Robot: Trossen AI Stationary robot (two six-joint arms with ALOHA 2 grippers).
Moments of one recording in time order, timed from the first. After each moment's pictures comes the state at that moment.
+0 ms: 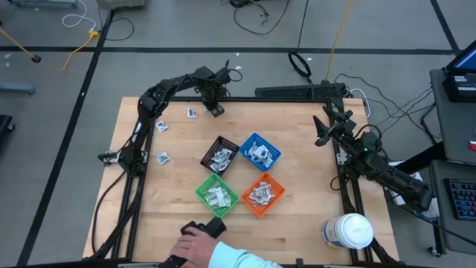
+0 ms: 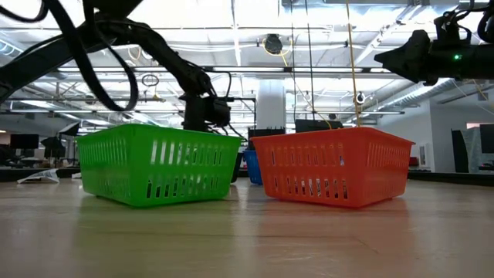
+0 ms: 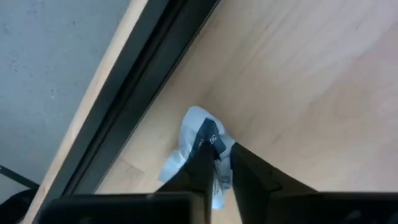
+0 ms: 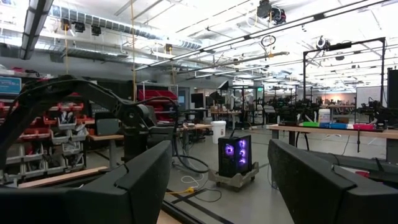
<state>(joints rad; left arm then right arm) 0.80 2.31 1.84 -1.15 -0.03 0.15 -0.59 0.02 0.01 0.34 0.16 -0.04</state>
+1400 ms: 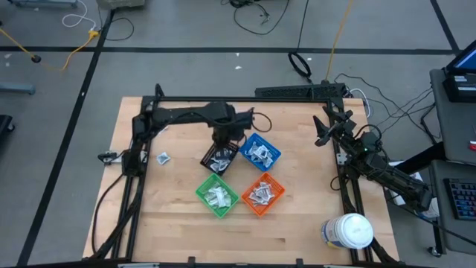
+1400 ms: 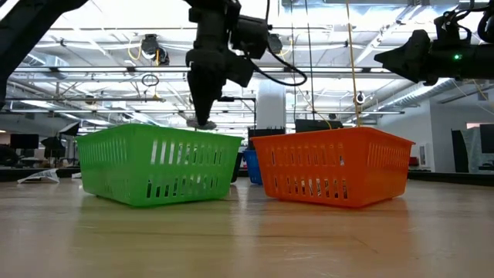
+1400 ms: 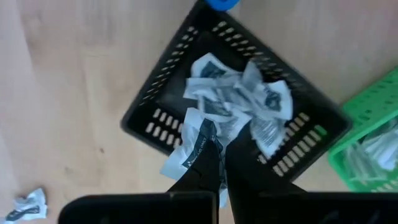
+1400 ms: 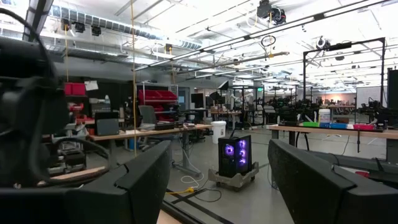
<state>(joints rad) 0.24 2.05 1.84 -1.41 0.05 0.14 -0.59 0.02 0.01 0.34 0.16 -0.04</state>
